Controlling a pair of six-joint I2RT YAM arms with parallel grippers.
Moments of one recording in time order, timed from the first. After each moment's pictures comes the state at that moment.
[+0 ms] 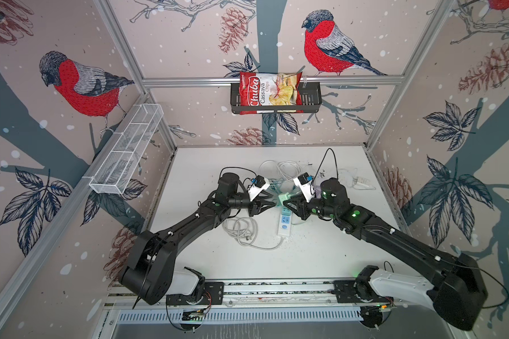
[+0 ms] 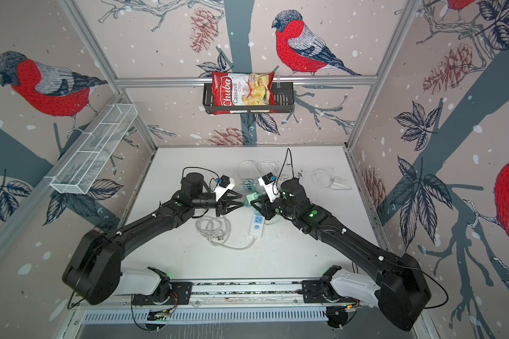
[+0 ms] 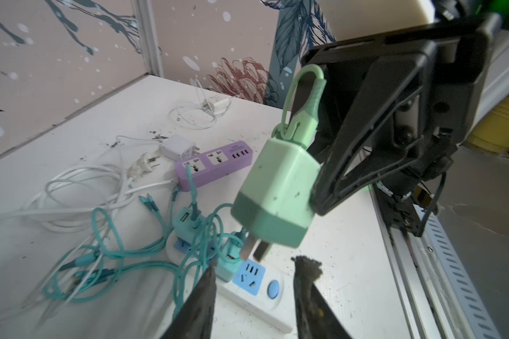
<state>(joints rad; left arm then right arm) -0.46 1.35 0.75 0.18 0.86 0.21 0.72 1.14 0.80 -0.13 -0.37 0.24</state>
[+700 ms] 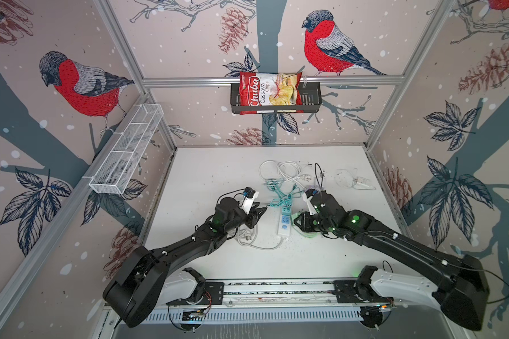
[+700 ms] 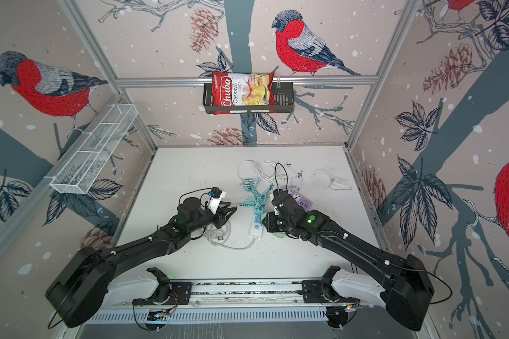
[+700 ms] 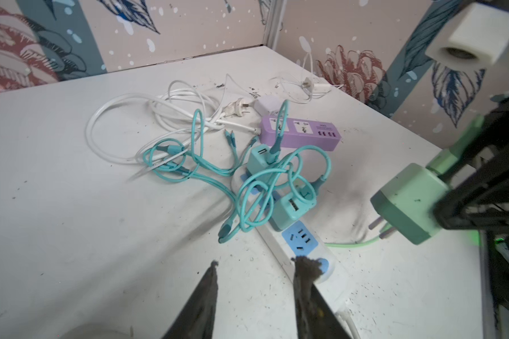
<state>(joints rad) -0.60 1.24 0.42 0.43 0.27 -0.11 0.87 1.14 0.82 -0.57 -0.05 0.70</state>
